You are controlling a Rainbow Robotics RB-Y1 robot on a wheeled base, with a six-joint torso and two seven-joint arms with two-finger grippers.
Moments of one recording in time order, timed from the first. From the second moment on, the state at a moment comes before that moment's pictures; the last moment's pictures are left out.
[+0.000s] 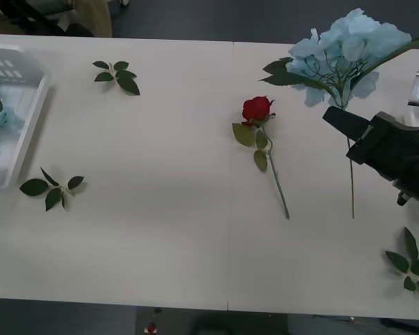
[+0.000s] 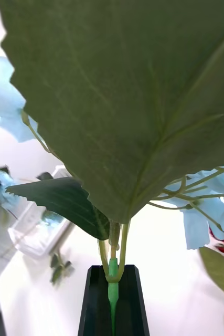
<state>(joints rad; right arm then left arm) 0.08 -0.59 -0.10 -2.02 -1.91 0.71 2.21 -0.35 1.18 -0.08 -1.75 0.16 1.67 -2.01</state>
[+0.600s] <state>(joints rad) -0.12 -0.58 0.27 -1.94 -2.06 0.34 2.35 -0.35 1.18 -0.17 -1.60 0.12 1.50 -2.01</state>
